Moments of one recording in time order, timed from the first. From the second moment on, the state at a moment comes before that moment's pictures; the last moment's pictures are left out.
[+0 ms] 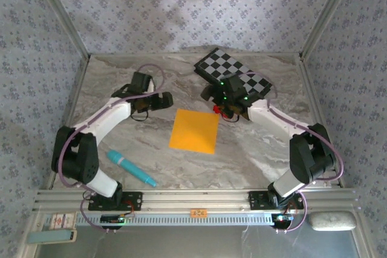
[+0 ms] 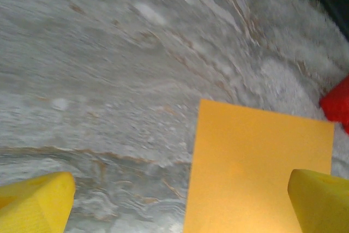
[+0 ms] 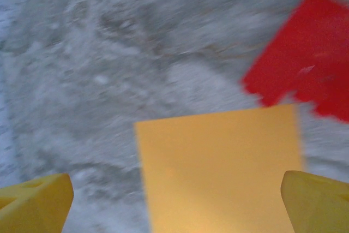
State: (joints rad) left arm -0.40 1.56 1.13 -0.52 0.11 -0.48; right arm 0.50 1.55 1.10 -0.39 -0.08 0.99
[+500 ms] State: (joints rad) left arm -0.75 1.91 1.40 -0.77 0.02 -0.62; right arm 0.33 1.41 0.90 -0.38 0.00 0.83
